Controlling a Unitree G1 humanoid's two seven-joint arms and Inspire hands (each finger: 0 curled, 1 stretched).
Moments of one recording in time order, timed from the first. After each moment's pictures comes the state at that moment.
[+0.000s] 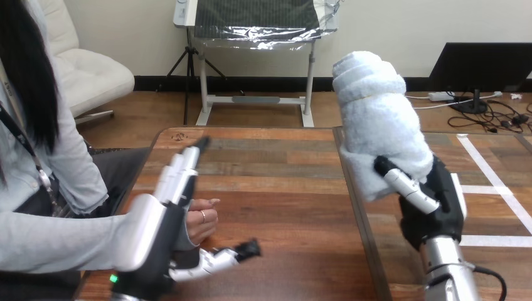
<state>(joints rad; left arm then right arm) 0.04 0.25 0.06 0.48 0.73 -0.88 0.40 -0.45 -0.07 -0.44 1.12 0.43 -0.62 0.54</state>
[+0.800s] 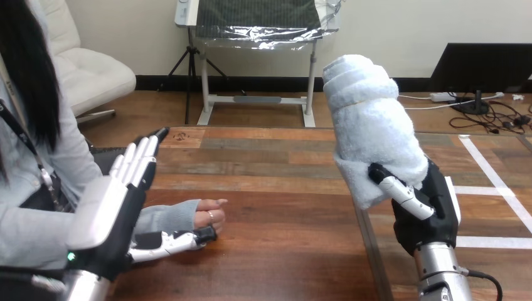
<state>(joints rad) -0.01 0.43 0.05 0.46 0.70 -0.71 0.36 -0.41 -0.03 -0.43 1.03 0.44 -0.62 0.59</state>
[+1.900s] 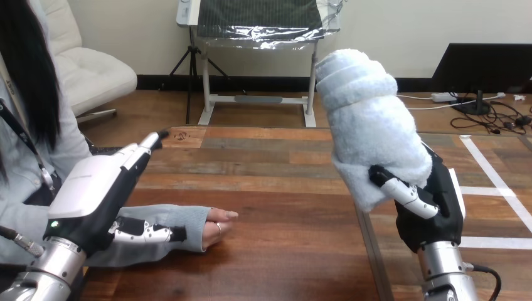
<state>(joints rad) -0.10 0.59 0.00 0.49 0.66 -0.61 0.18 -0.35 -0.03 -0.41 0.91 0.46 -0.62 0.65</state>
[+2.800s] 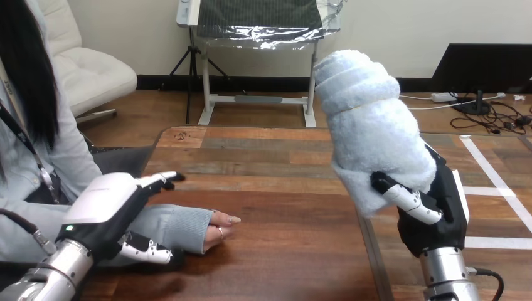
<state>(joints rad) -0.20 0.63 -0.13 0.65 0.68 -0.61 0.12 -0.28 0.00 -0.38 0.78 0.47 -0.60 0.67</state>
